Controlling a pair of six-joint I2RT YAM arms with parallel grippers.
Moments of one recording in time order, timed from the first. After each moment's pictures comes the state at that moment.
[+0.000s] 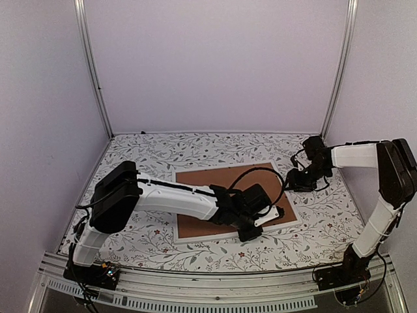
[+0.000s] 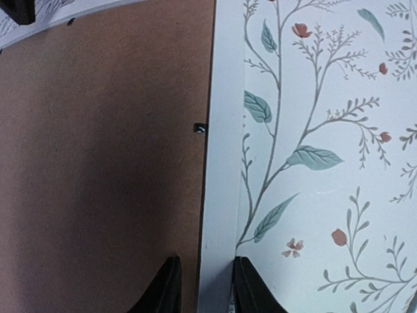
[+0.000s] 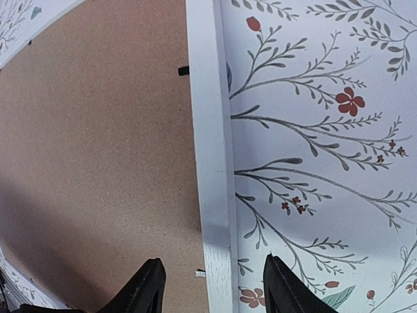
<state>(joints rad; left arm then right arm) -1.24 2.29 1.70 -0.41 -0.06 0.16 0.24 1.72 1.01 -0.49 -0.27 0.23</state>
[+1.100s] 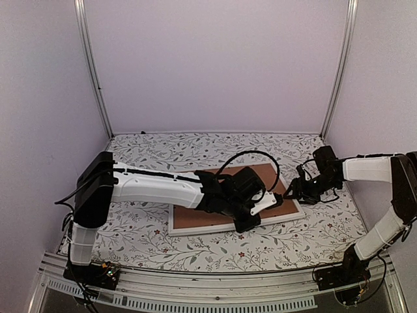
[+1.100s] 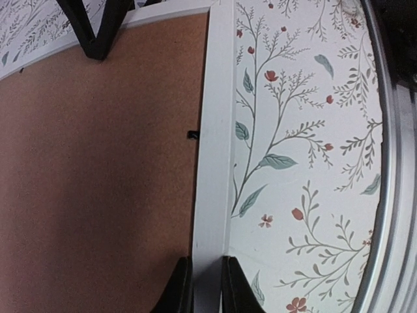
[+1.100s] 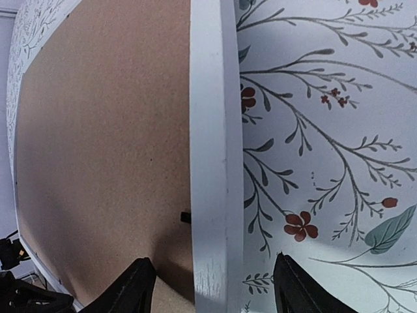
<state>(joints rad) -1.21 2.14 1.65 -0.43 0.02 0.15 0.21 1.54 0.81 -0.45 -0.45 0.32</state>
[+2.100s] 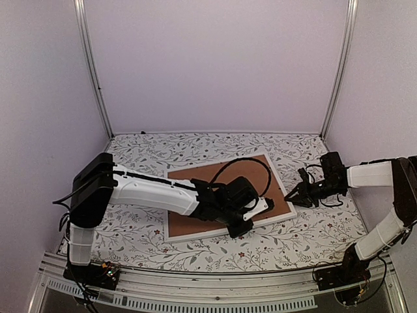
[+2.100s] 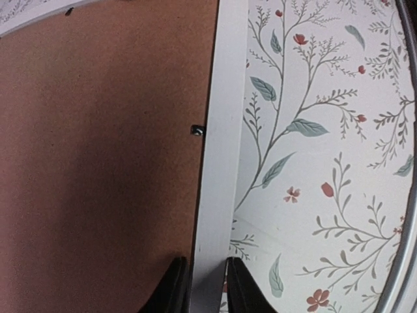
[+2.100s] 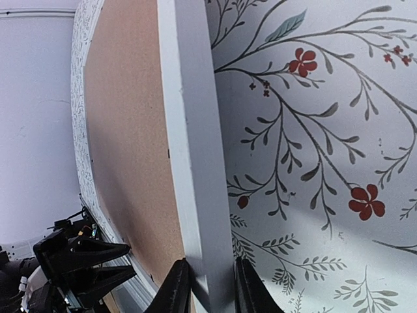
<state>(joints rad) -1.21 2.11 1.51 -0.35 -0.06 0.11 0.14 1.51 0.69 -0.30 -0.74 0.42</state>
